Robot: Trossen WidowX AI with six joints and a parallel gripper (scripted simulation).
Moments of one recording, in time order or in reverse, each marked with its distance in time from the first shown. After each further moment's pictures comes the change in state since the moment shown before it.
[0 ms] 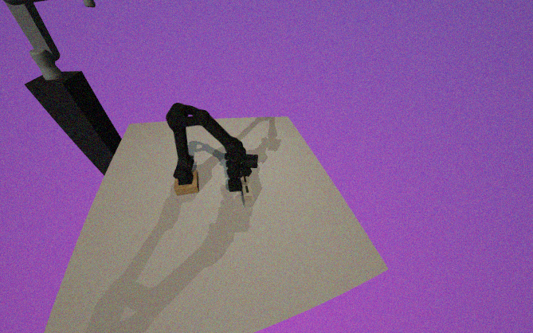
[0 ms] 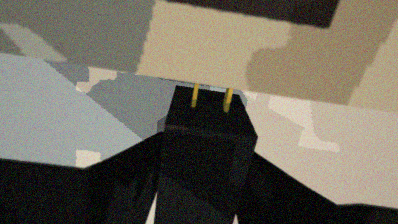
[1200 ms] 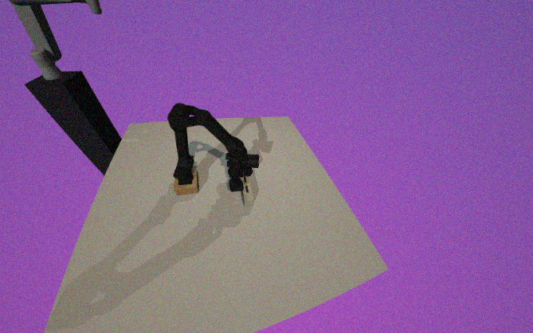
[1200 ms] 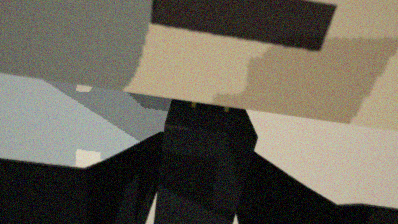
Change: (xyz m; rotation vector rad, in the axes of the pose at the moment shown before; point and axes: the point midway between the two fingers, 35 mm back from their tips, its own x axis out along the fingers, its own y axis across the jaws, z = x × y) arm -0.001 0.000 0.005 0.000 0.000 0.000
